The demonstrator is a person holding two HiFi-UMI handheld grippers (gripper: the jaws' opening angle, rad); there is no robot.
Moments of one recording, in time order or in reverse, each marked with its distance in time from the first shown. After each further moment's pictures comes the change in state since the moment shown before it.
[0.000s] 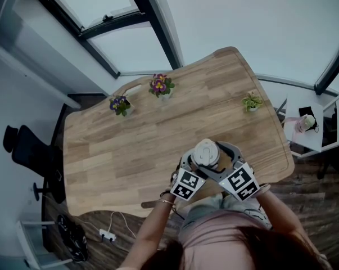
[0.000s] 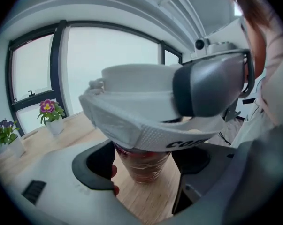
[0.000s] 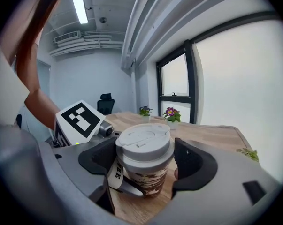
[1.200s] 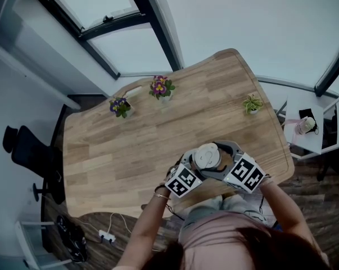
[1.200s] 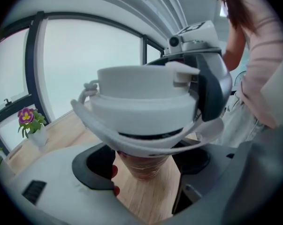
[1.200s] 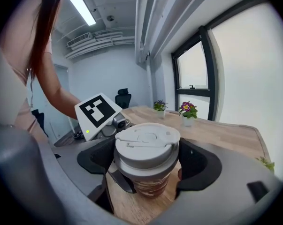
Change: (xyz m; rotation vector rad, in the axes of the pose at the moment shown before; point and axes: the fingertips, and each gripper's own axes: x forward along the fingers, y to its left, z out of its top) left arm 0.002 -0.009 0.000 0.139 0.073 -0.203; right arm 0.007 0.004 -0.002 -0.047 0.083 0.231
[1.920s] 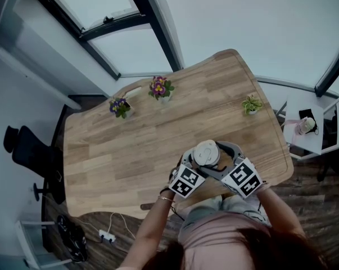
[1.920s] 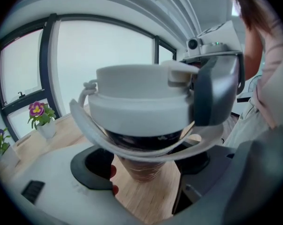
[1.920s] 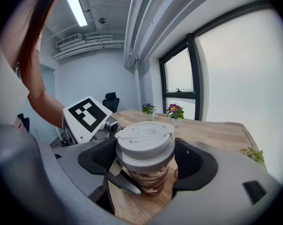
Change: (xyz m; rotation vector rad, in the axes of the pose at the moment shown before) left arm 0.007 0.012 0.005 -0.101 -0.013 0.124; right arm -0.008 -0.014 -0.002 0.057 -0.053 -0.156
